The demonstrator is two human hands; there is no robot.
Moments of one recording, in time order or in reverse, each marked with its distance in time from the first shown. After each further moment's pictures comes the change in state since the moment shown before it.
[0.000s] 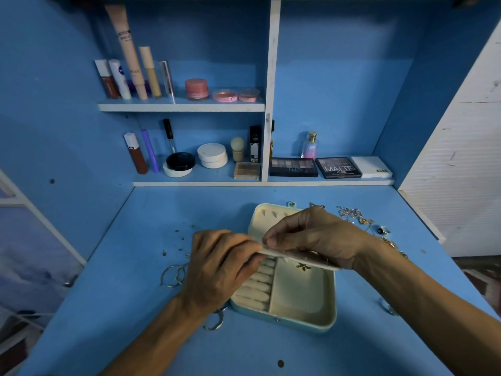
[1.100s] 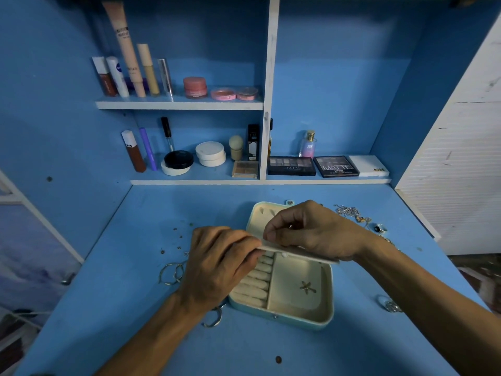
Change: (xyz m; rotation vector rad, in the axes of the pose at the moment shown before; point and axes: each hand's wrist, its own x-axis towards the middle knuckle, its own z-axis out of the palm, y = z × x) left_hand 0.004 0.000 0.000 -0.011 0.009 -0.008; right_hand -0.003 -0.008 -0.006 -0.393 -0.008 -0.218
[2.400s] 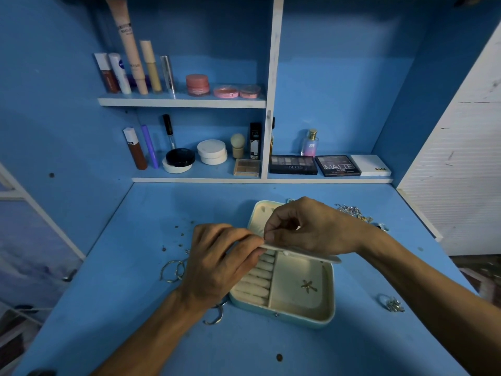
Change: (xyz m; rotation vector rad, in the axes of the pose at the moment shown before) left_hand 0.001 -0.001 -0.001 0.005 0.008 -0.001; right_hand 0.009 0.000 -0.003 -0.218 -0.054 -0.096
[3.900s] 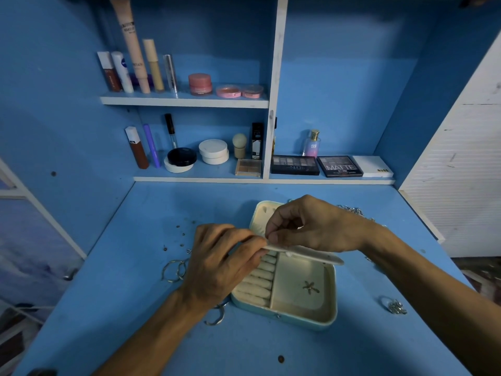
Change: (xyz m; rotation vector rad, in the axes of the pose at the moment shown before) left_hand 0.002 0.000 -0.001 0.016 -0.003 0.023; right_hand 0.002 -0.004 -0.005 0.094 -0.058 0.022
